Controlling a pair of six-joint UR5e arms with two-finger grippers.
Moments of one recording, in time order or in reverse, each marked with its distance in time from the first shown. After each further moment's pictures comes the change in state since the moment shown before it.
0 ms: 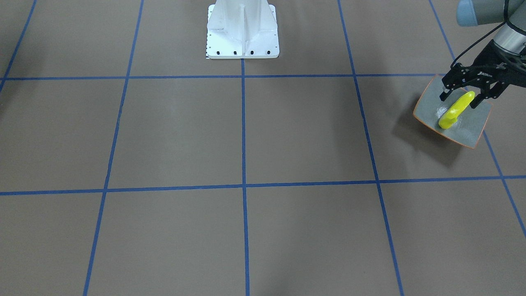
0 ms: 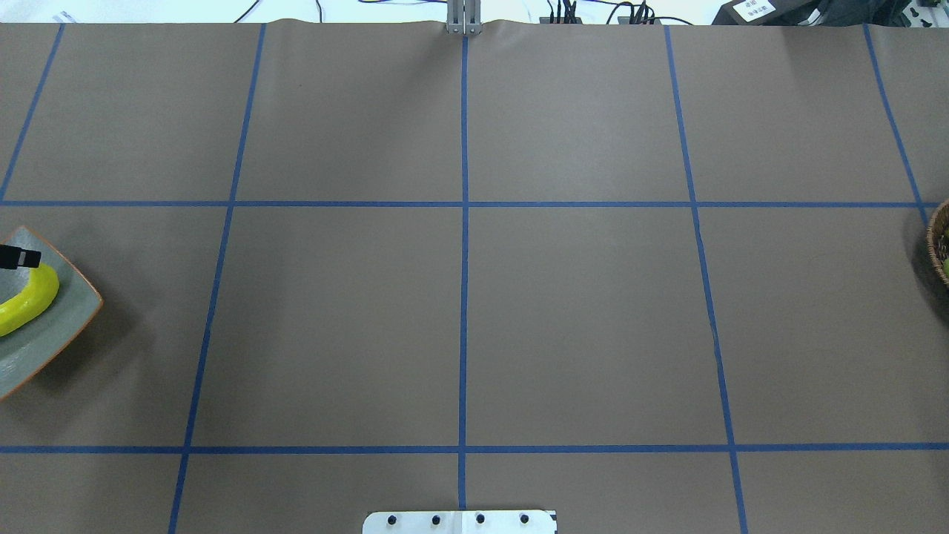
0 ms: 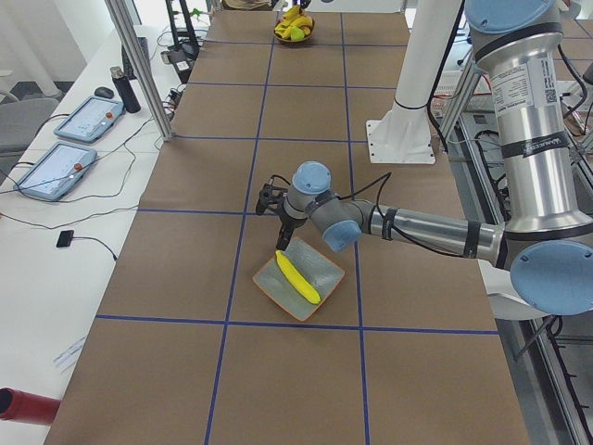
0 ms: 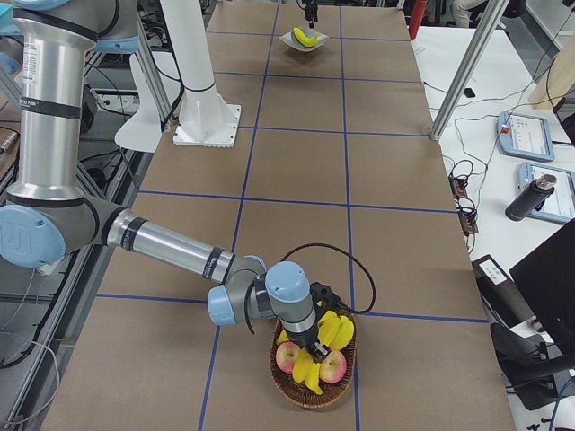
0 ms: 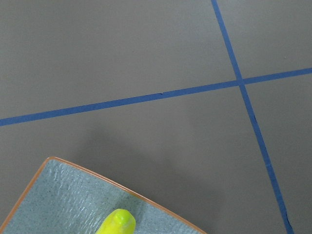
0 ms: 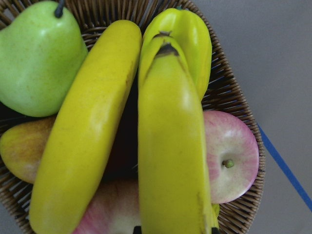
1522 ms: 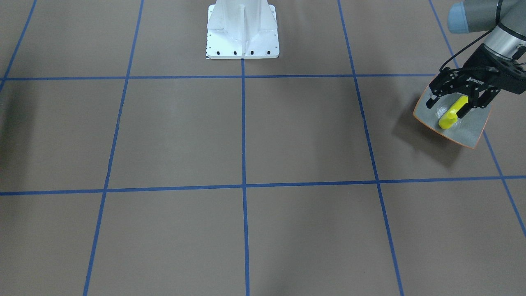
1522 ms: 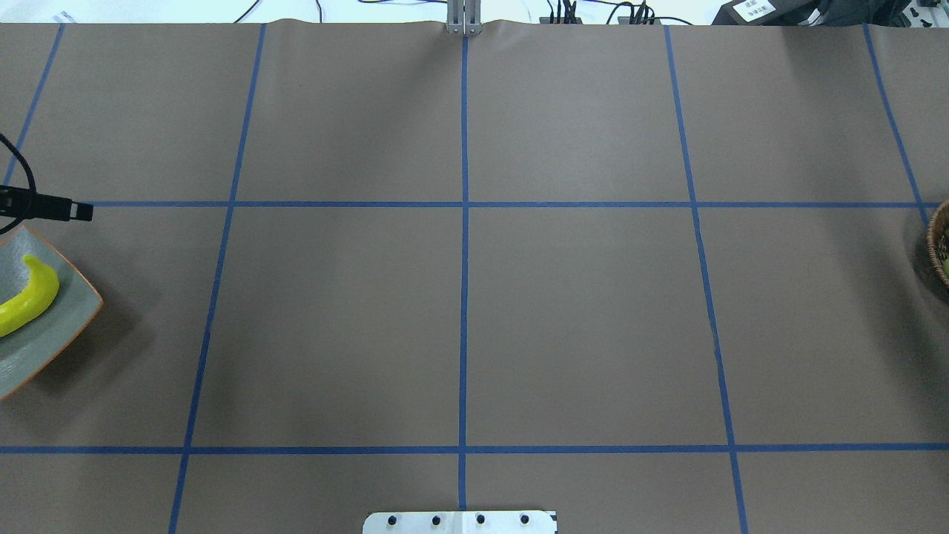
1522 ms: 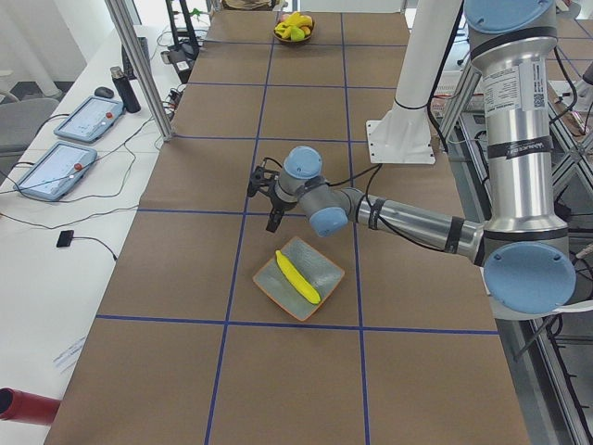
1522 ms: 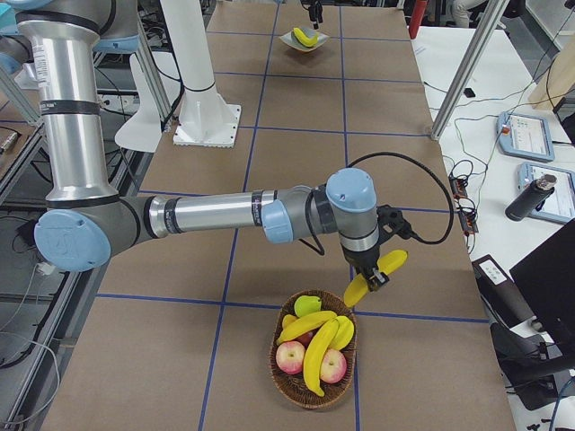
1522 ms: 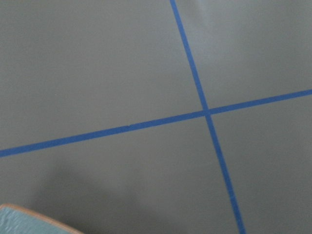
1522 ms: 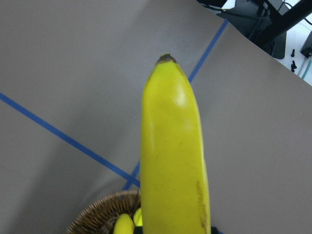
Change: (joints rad) left arm 0.009 -0.183 -0.005 -0.001 -0.002 -0.133; right arm -0.026 0.253 0.328 -0.426 0.168 0.523
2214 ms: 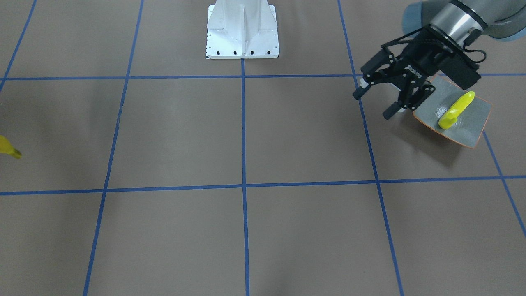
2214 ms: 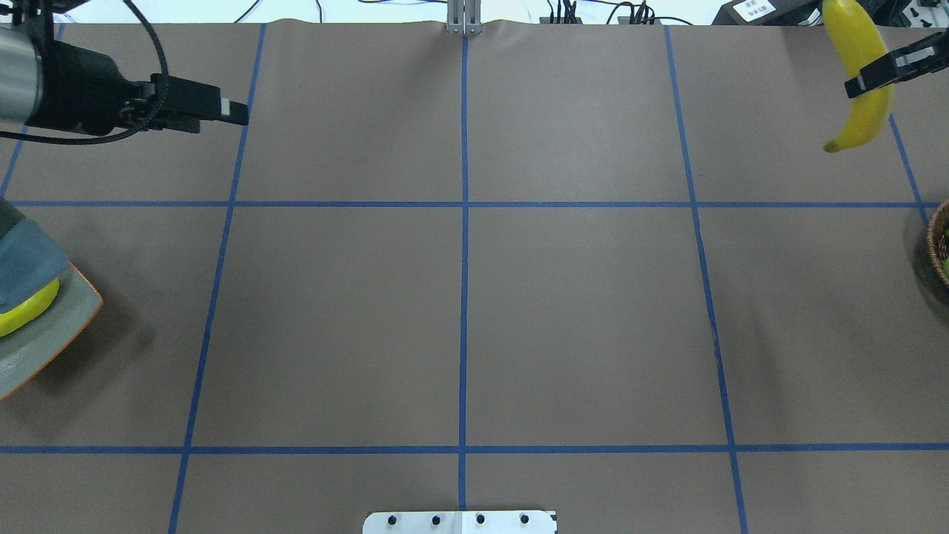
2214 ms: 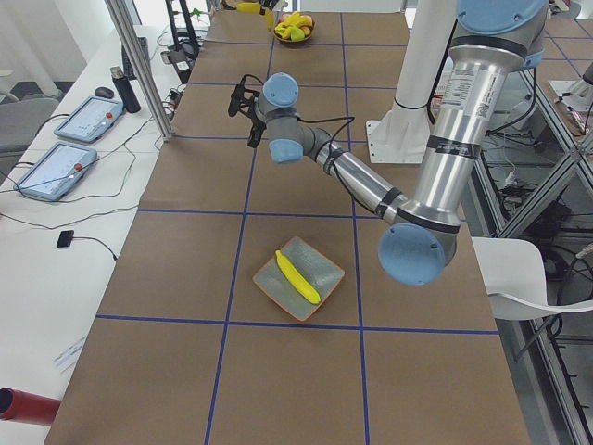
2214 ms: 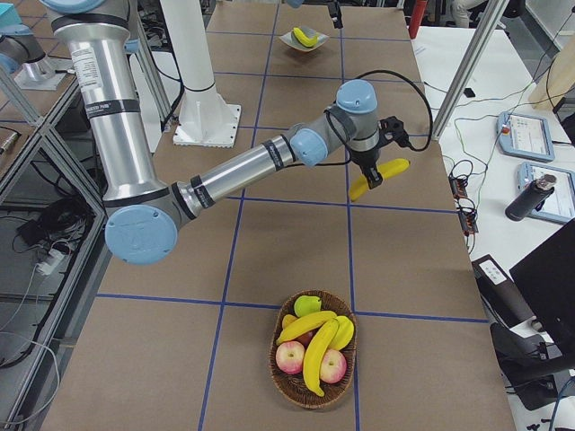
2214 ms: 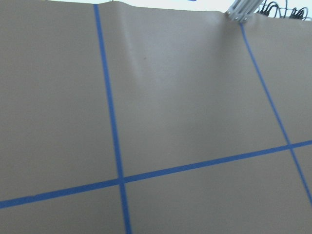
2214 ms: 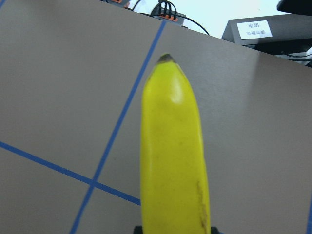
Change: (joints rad) left arm 0.091 -0.399 -0.004 0.000 -0.016 -0.380; right arm -0.291 0.146 0.186 0.002 -0.024 0.584
